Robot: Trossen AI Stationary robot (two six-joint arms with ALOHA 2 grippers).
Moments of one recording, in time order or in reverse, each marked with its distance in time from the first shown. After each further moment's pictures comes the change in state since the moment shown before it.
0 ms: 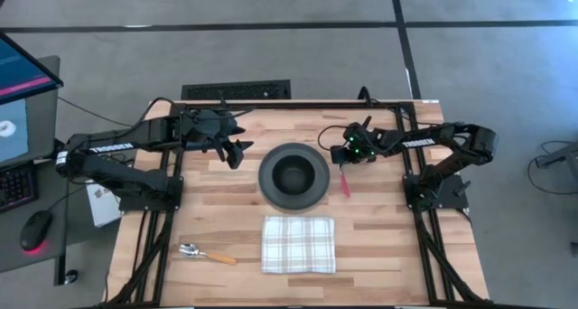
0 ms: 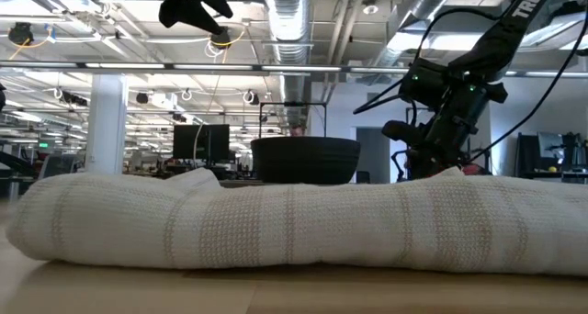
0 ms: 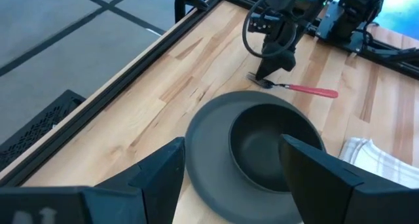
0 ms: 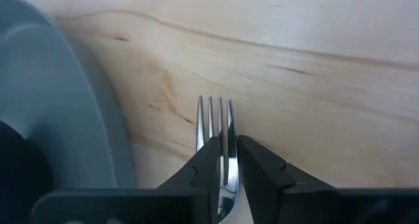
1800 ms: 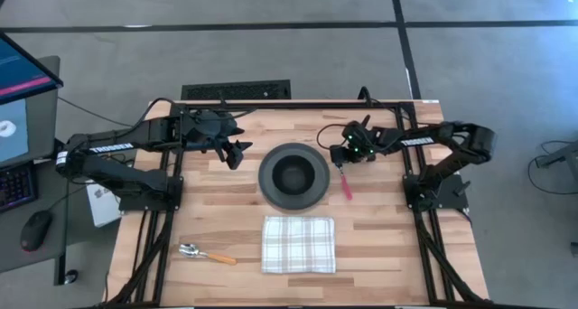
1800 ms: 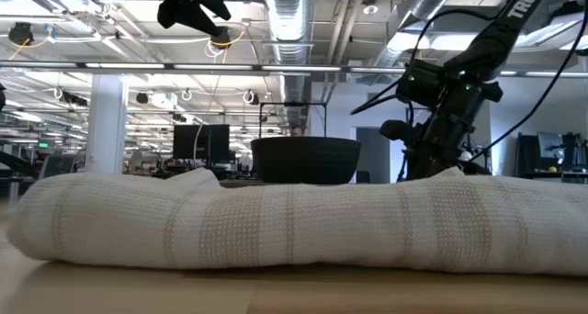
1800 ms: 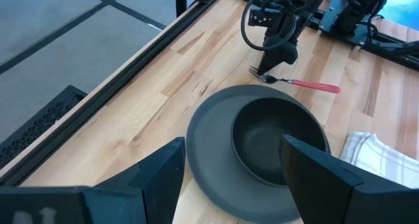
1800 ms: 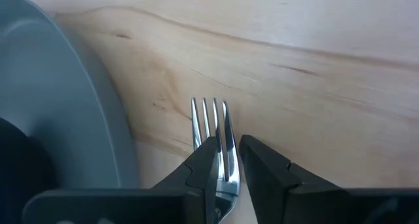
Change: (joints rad) left arm 0.000 0.000 0.000 -0.023 0.000 0.000; right arm -0.002 0.003 0.030 -0.029 -0.042 -0.005
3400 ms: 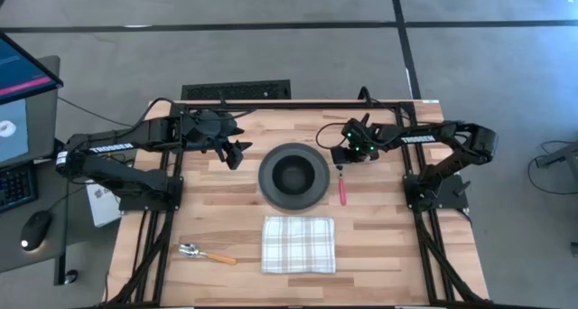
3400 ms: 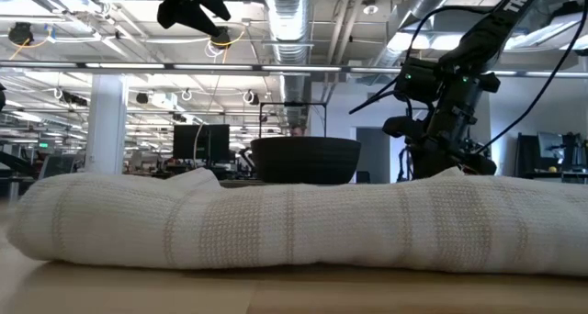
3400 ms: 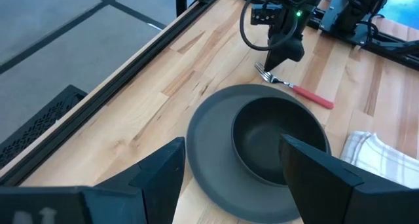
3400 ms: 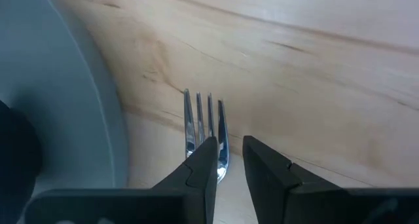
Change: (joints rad) left arm 0.000 0.000 0.000 -0.002 0.000 0.000; right arm -0.021 -0.027 0.079 -0.173 -0.035 -0.074
